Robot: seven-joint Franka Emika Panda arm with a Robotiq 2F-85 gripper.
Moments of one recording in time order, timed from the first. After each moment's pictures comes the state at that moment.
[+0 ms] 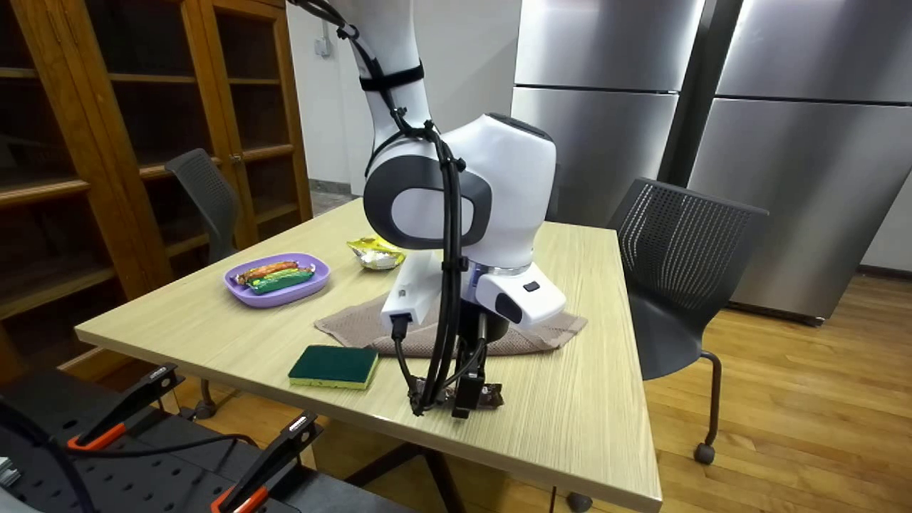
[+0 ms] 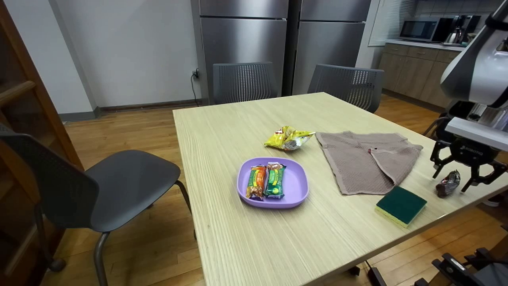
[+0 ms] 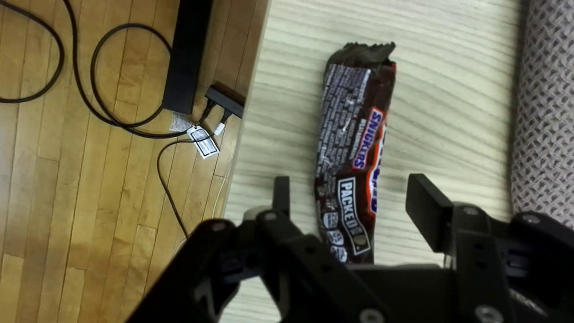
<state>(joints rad) -0.32 0.48 -0.20 -2.46 0.61 2.83 0.13</state>
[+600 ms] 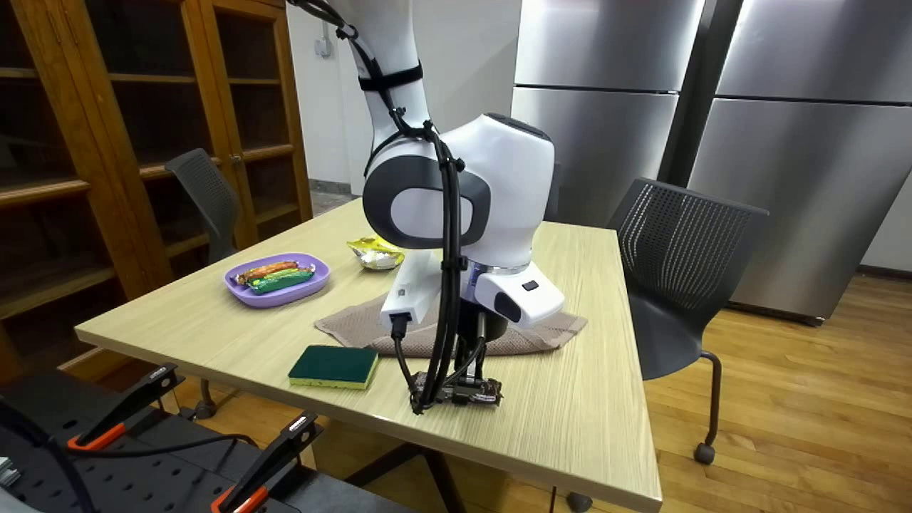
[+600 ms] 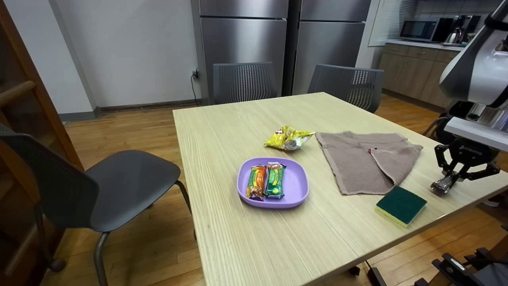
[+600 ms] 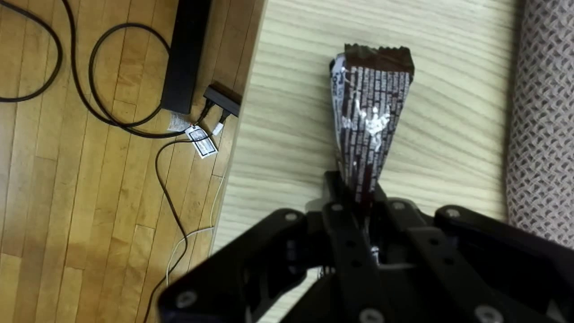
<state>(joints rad) -0.32 0.48 -0.19 -2.46 0.61 2.83 0.13</state>
